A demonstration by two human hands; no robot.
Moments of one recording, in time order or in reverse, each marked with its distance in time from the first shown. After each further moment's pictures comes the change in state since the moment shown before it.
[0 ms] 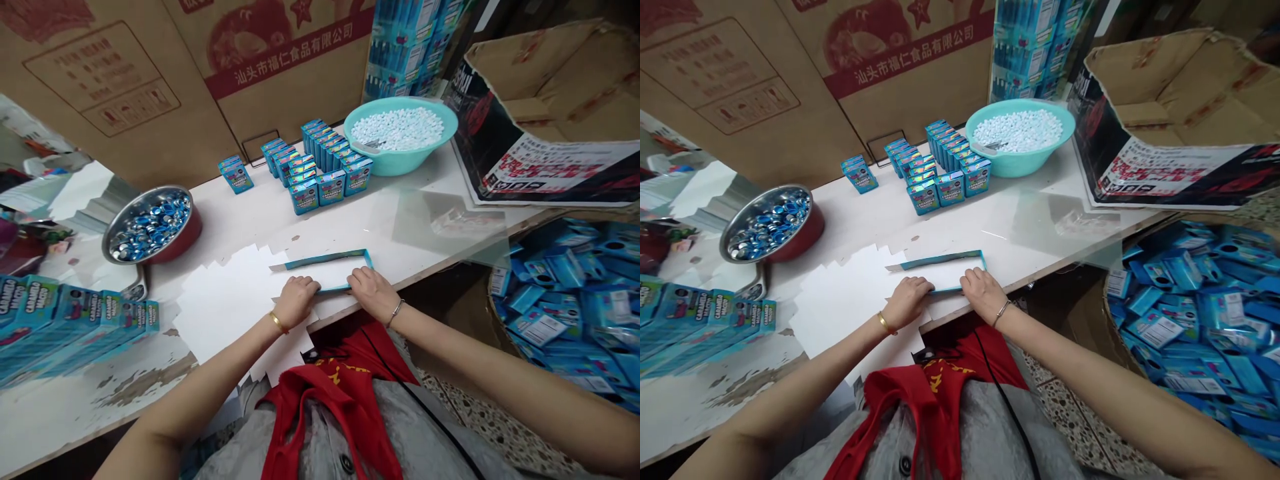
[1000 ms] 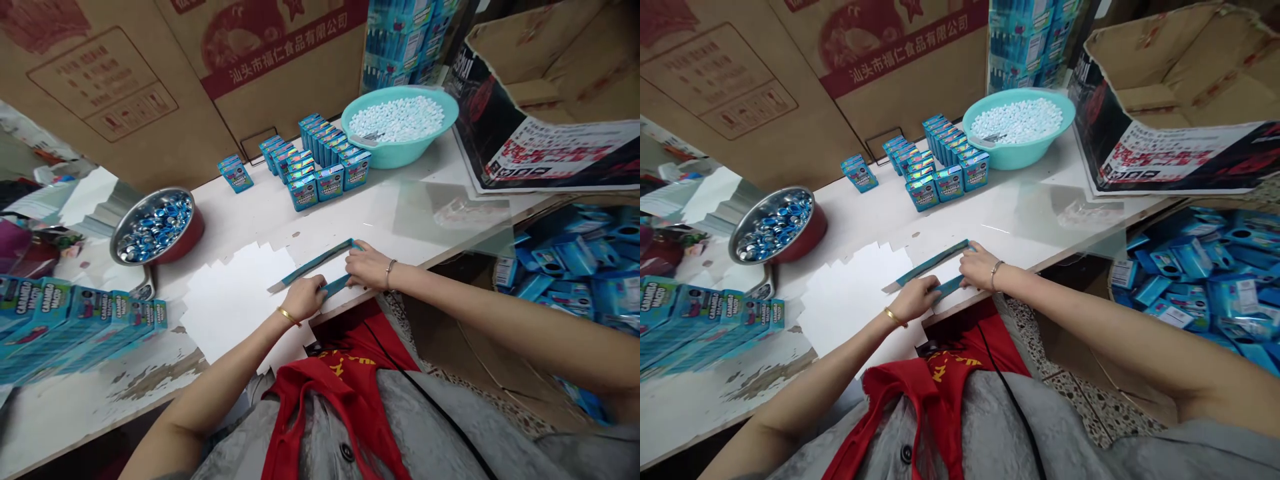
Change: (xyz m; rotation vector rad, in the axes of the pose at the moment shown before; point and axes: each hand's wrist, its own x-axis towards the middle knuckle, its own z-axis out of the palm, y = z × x) left_hand 0.010 0.023 -0.018 -0.288 -0.131 -0.272; right_hand 0.038 0.028 -0.034 -0.019 -0.240 -0.283
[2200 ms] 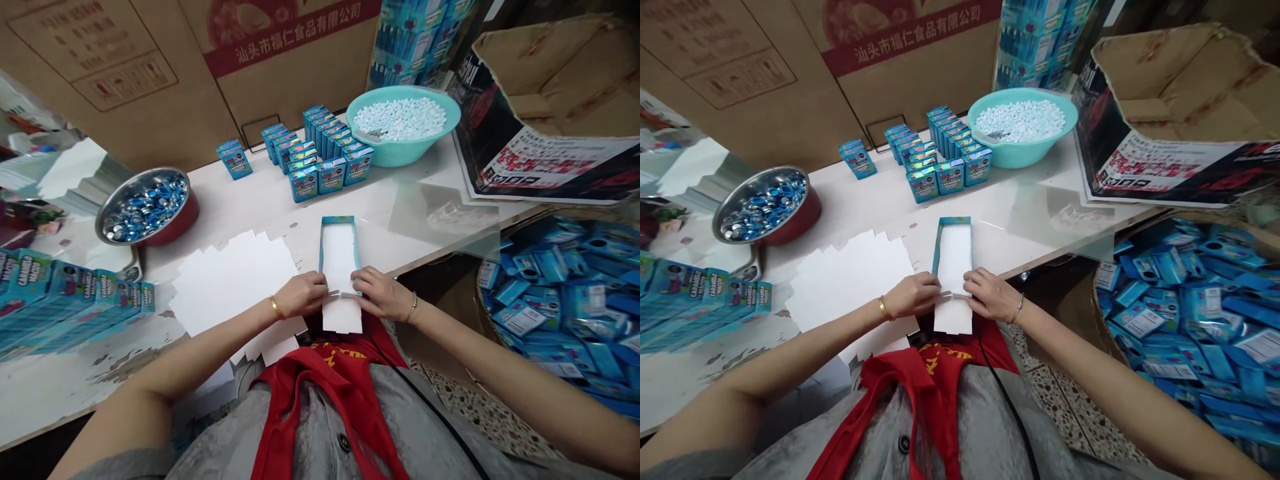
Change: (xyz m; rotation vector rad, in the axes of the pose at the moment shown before) left_hand -0.002 -0.024 0.024 0.202 0.157 0.734; right_hand -0.060 -0.022 0.061 0.327 0.594 -0.194
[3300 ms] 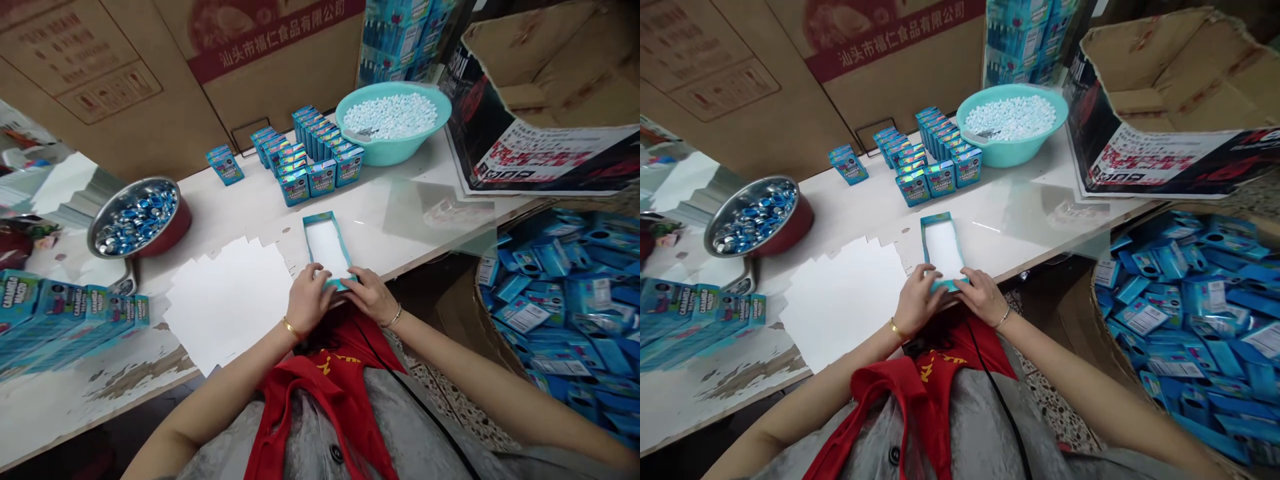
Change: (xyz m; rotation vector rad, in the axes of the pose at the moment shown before) left_hand 0.029 0.042 0.008 -0.138 0.306 -0.578; right_hand -0.013 0.005 0.040 -0.034 0.232 0.296
